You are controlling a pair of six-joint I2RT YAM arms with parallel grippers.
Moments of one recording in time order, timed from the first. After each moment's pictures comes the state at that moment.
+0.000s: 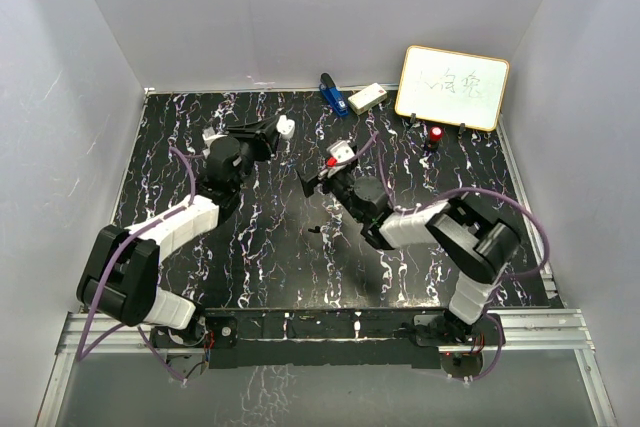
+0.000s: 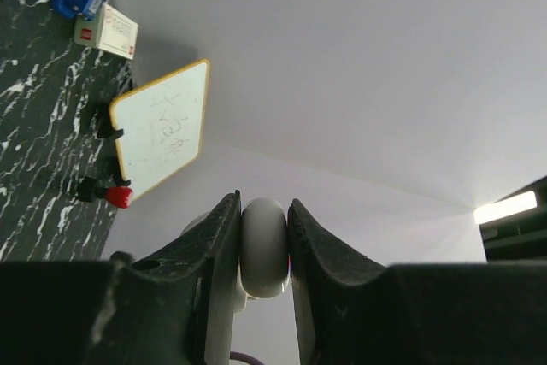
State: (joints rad) left arm -0.42 1.42 0.75 0.59 -0.12 -1.79; right arm 0.76 1.72 0.69 1.15 0.14 -0.13
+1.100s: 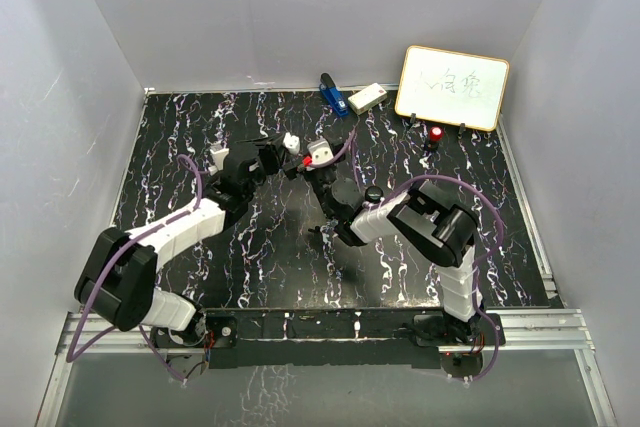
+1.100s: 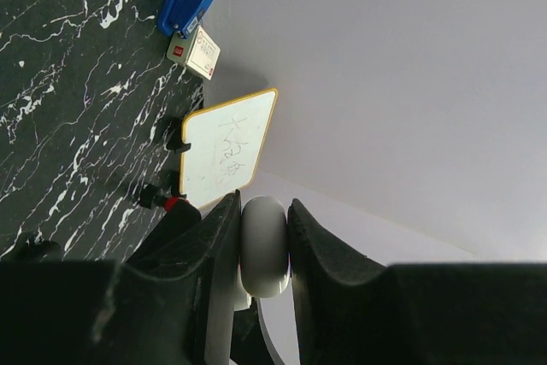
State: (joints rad) left arm -0.53 1.40 0.77 0.32 -0.31 -1.85; right arm 0.85 1.99 0.92 1.39 0.44 -0.33
